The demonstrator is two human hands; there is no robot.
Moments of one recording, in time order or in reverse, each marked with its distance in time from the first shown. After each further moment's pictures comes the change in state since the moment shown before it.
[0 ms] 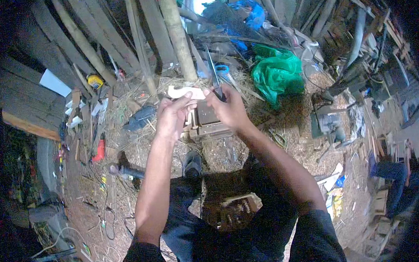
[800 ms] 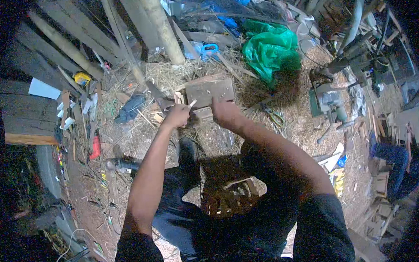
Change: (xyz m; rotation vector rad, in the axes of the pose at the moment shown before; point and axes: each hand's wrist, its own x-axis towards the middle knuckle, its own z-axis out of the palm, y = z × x) left_hand 0.051 -0.134 -0.100 1.209 -0.145 -0.505; right_hand 0.018 0.169 -0.044 -1.138 -0.216 -0.234
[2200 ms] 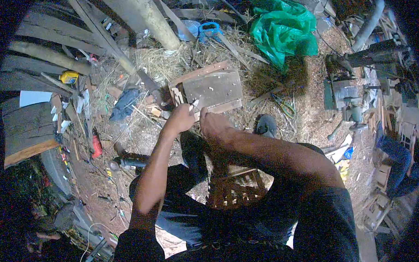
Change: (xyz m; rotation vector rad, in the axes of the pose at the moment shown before) left_hand 0.046 0.000 0.001 0.312 -0.006 0.082; right_hand 0.047 -0.035 0.017 0.003 -0.542 0.124
